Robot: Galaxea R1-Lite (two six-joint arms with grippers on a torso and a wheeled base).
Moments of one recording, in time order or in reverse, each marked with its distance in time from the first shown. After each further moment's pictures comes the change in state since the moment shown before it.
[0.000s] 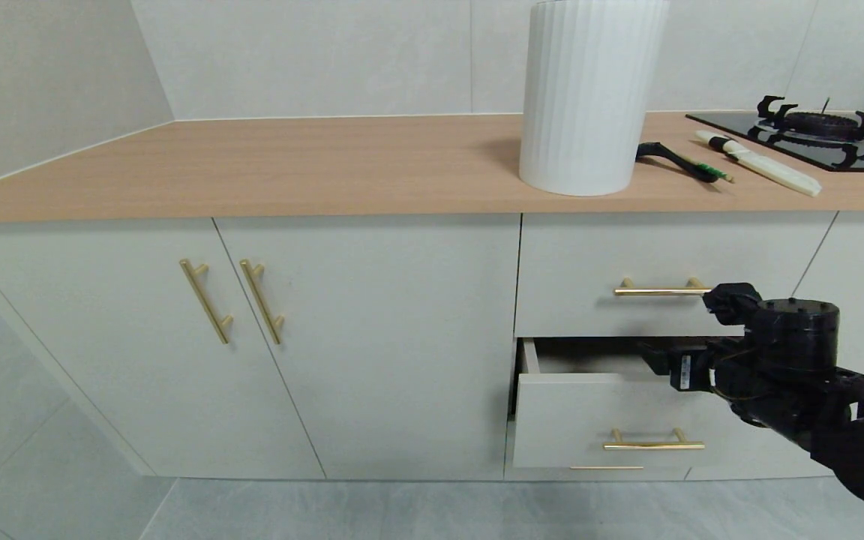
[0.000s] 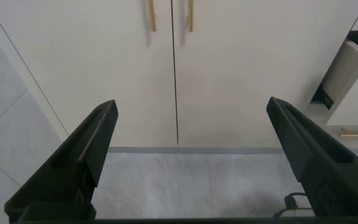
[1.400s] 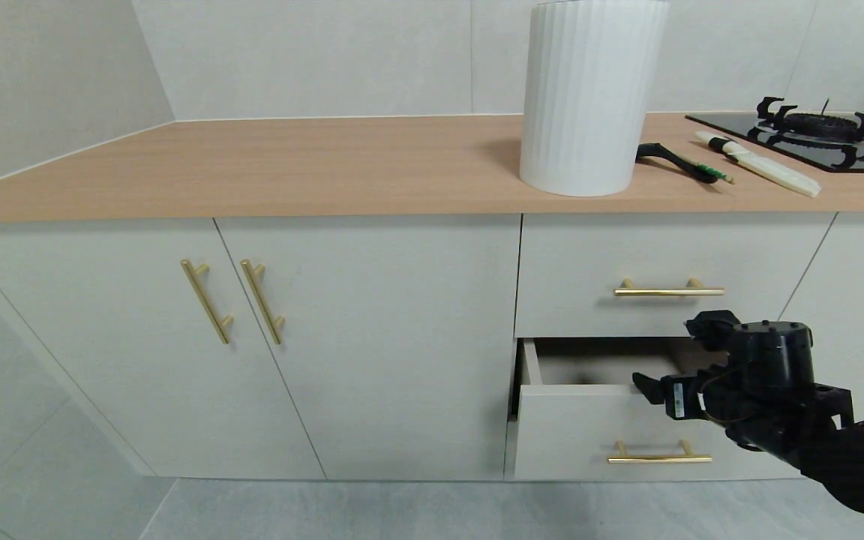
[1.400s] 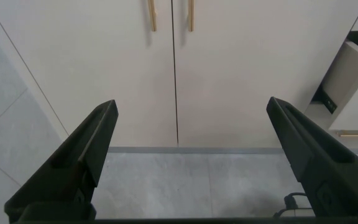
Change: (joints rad) left arm 0.000 0.000 0.000 0.000 0.000 0.000; right arm 0.010 0.047 0.022 0.132 -0.002 -0.003
